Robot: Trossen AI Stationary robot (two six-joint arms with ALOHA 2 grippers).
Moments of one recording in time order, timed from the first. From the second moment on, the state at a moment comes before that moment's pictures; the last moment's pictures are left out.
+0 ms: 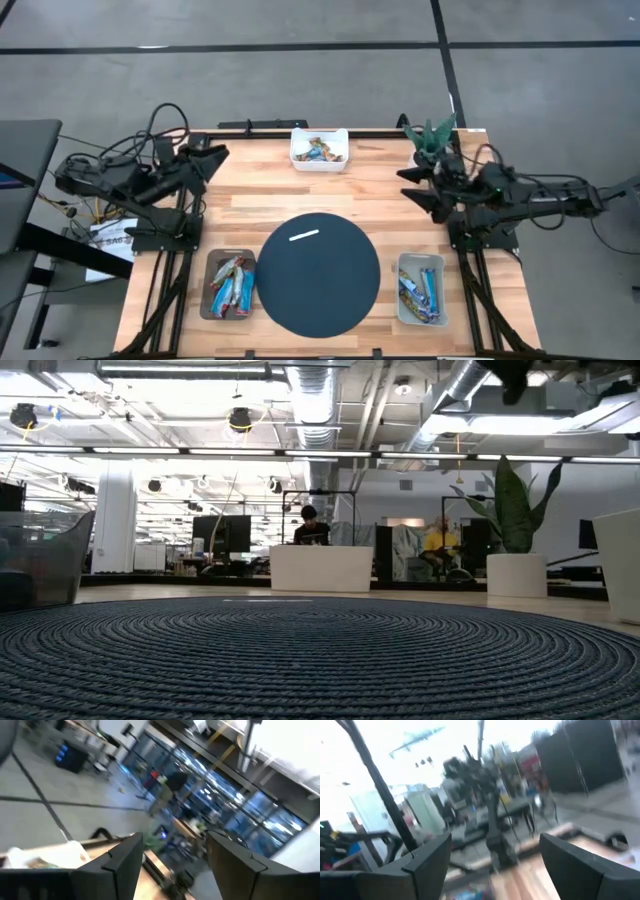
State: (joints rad) left arm -0.34 0.65 0.96 -0.20 -0.88 -0.62; right arm 0.01 0.55 0.51 0.20 0.07 0.37
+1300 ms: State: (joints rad) left arm -0.34 0.67 0.96 -0.05 -1.04 -0.34; right arm 0.14 0.17 0.01 0.11 0.10 0.15
